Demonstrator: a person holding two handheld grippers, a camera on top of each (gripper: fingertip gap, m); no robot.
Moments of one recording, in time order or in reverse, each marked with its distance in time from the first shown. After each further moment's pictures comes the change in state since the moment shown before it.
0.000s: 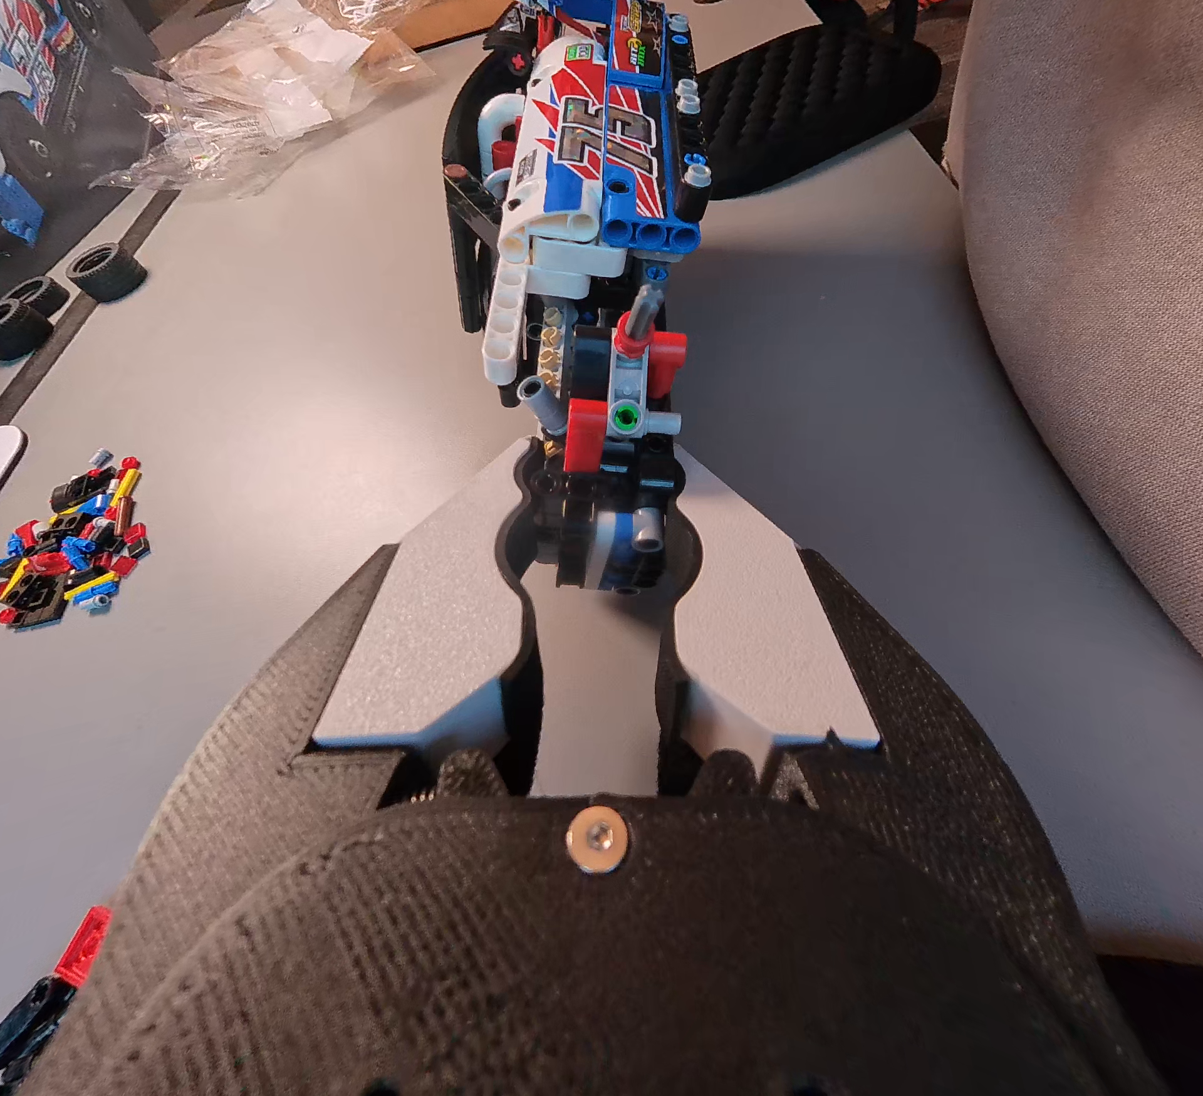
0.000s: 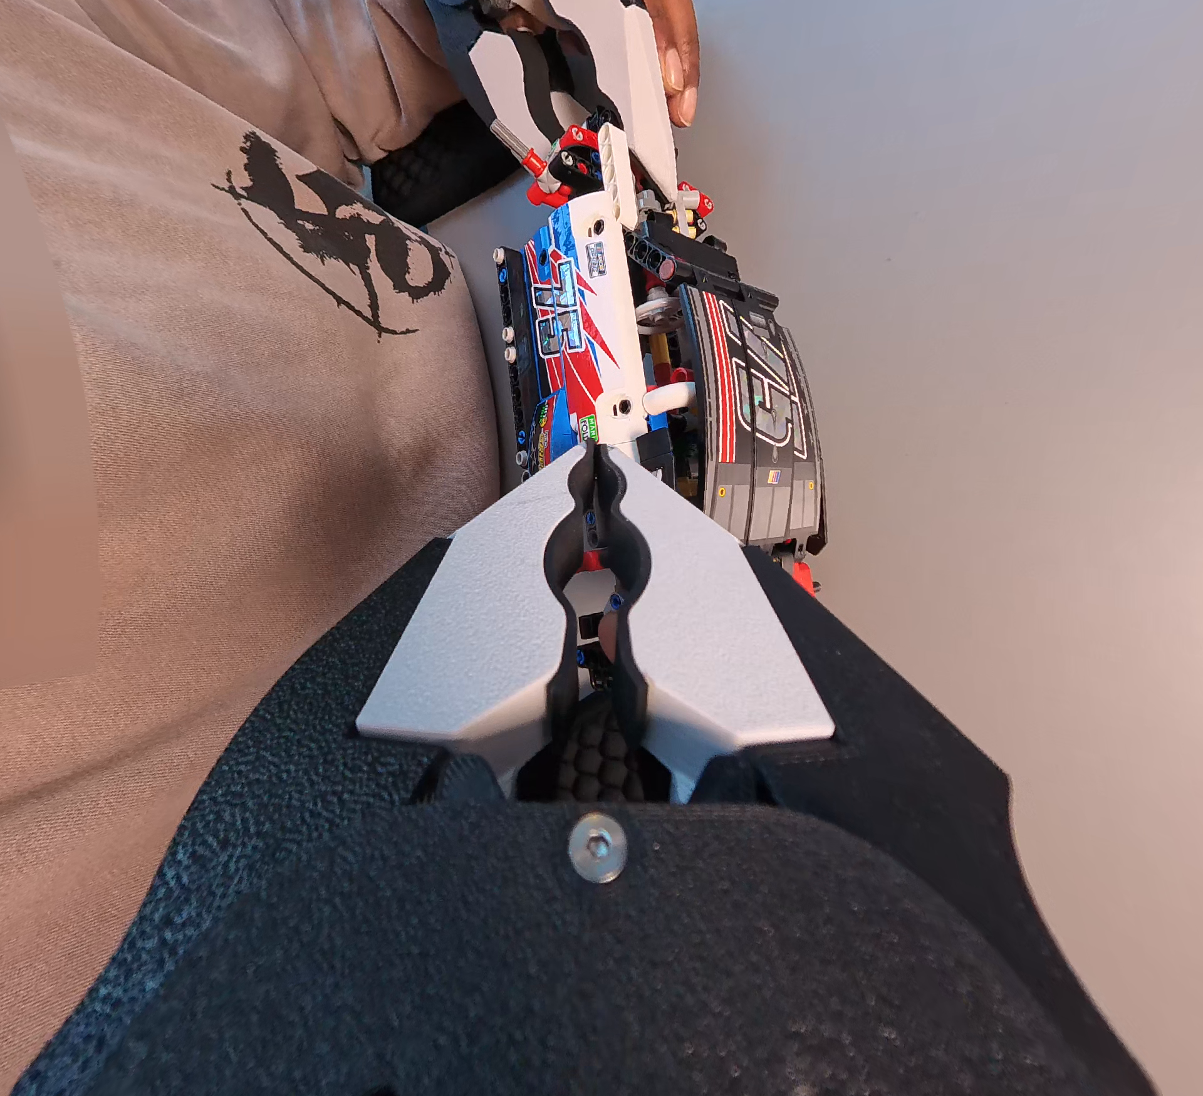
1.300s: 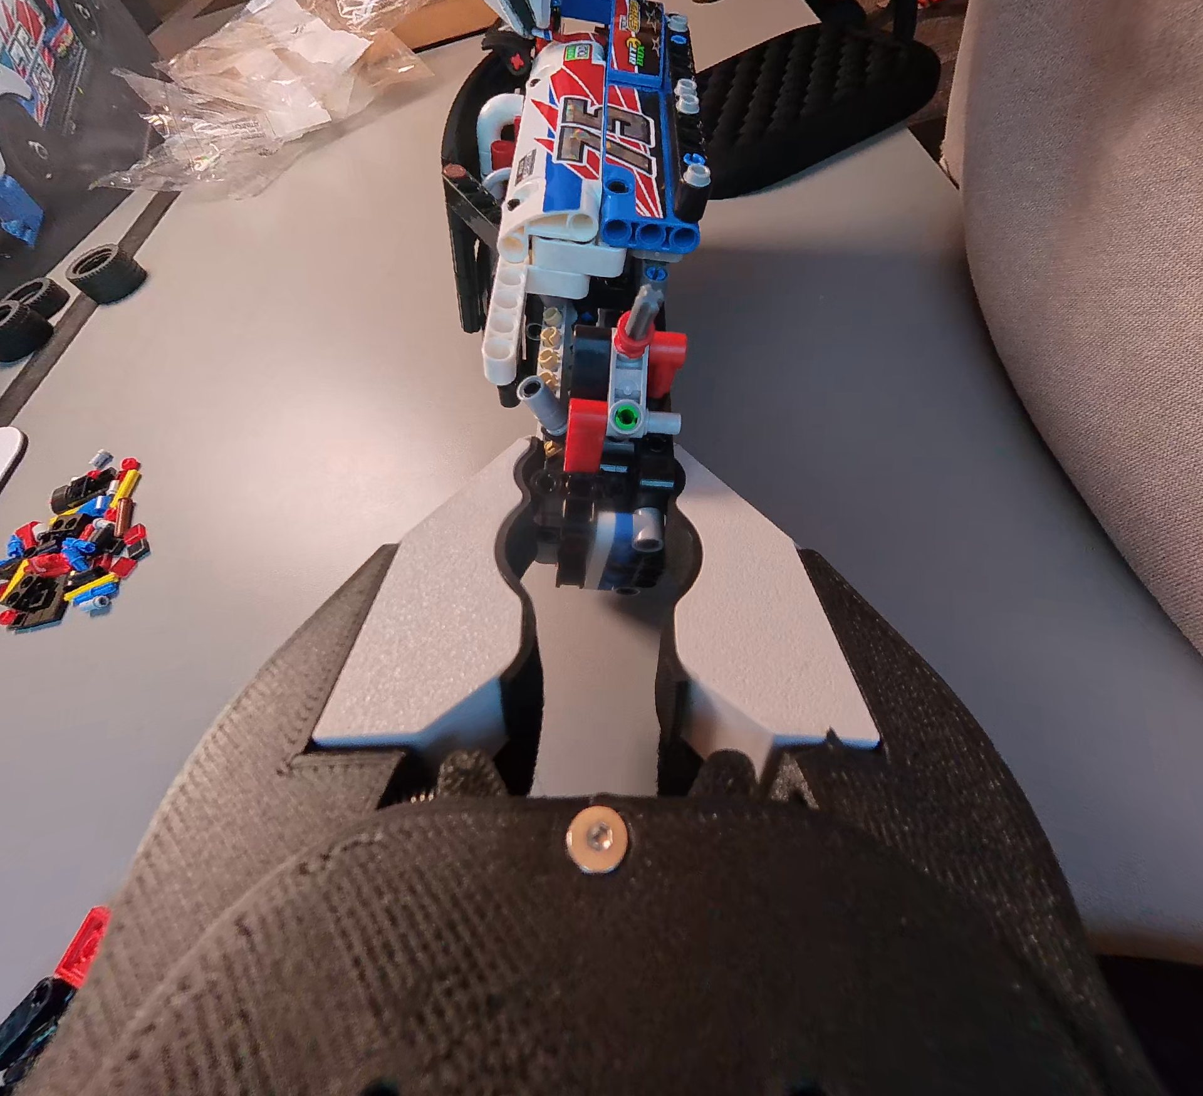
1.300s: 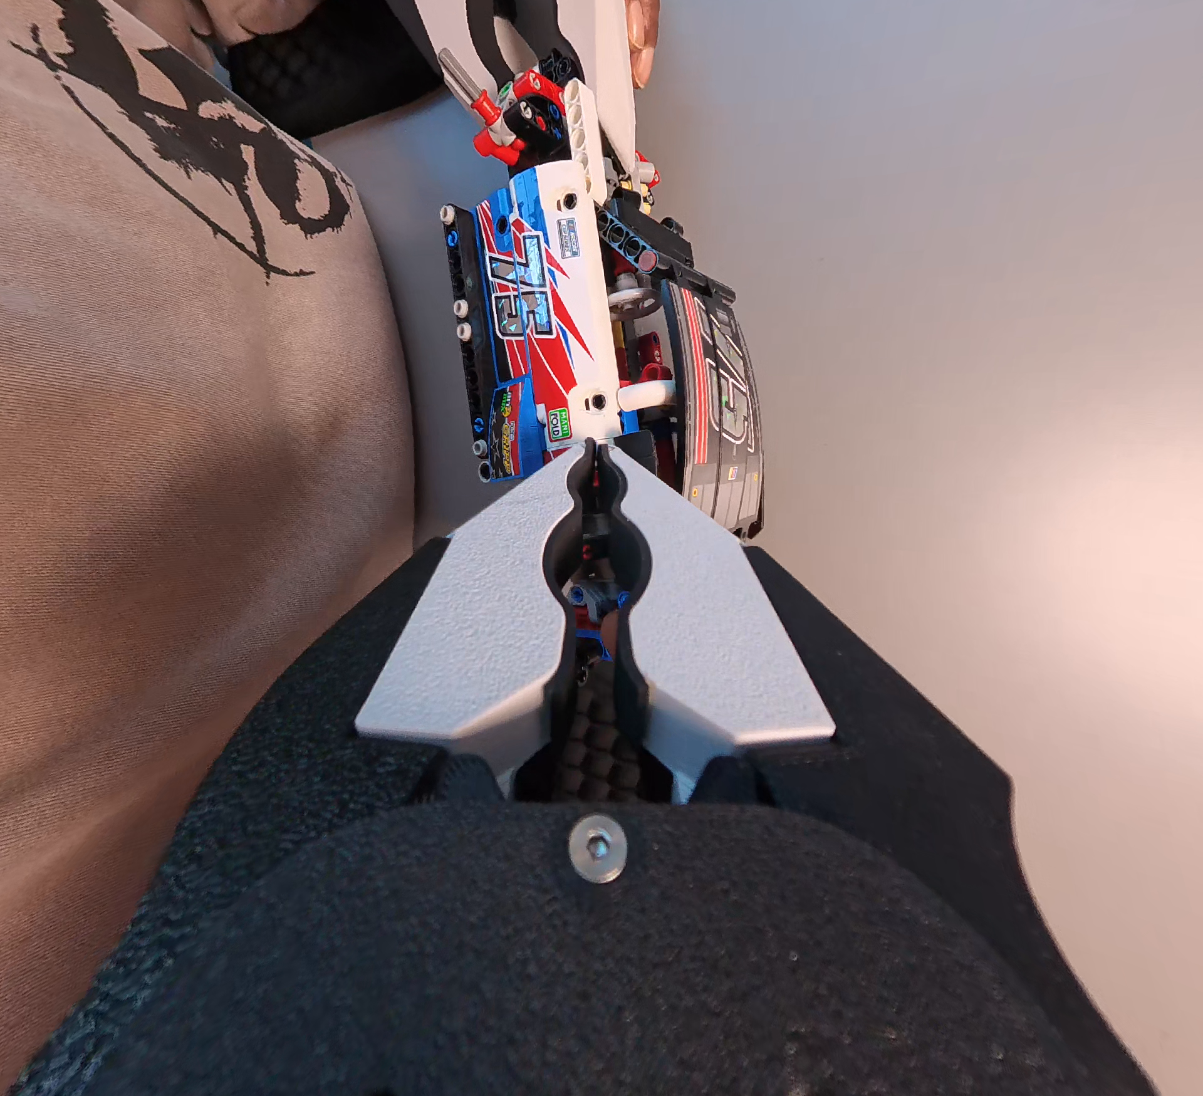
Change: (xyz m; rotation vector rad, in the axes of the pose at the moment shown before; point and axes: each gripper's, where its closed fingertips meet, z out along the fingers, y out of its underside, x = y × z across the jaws) left arm 0.000 0.000 0.000 0.000 0.000 0.003; right arm 0.006 0.003 0.003 -0.098 0.195 -0.140
